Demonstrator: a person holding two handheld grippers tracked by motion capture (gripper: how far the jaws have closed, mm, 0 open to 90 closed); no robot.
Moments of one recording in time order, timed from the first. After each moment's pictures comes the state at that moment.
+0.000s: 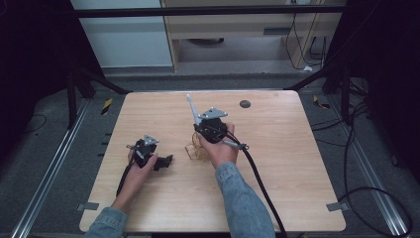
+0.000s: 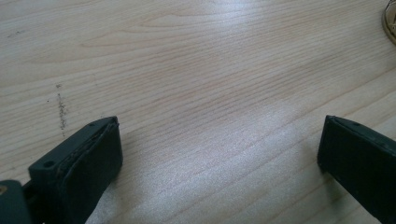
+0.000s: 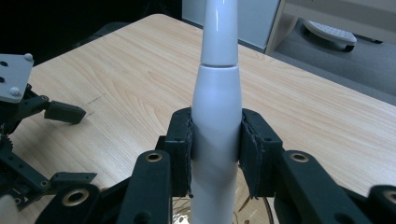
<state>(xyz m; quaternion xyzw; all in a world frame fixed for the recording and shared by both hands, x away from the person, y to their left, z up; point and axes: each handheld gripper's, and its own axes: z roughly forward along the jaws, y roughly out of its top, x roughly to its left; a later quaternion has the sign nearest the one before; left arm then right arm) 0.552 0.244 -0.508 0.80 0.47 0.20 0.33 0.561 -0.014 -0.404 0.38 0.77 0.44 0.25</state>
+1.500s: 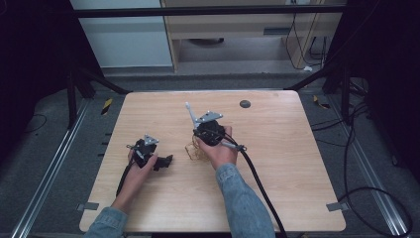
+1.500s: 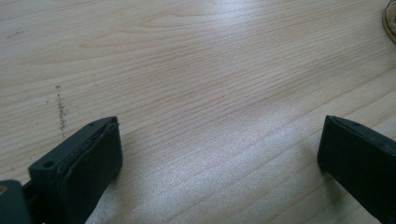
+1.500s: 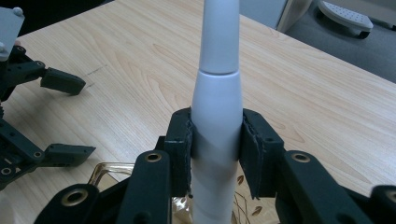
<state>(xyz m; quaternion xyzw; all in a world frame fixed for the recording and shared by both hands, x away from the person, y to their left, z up) 0.553 0.244 -0.508 0.80 0.47 0.20 0.33 0.564 -0.009 -0.418 0.37 0.80 0.41 0.23</state>
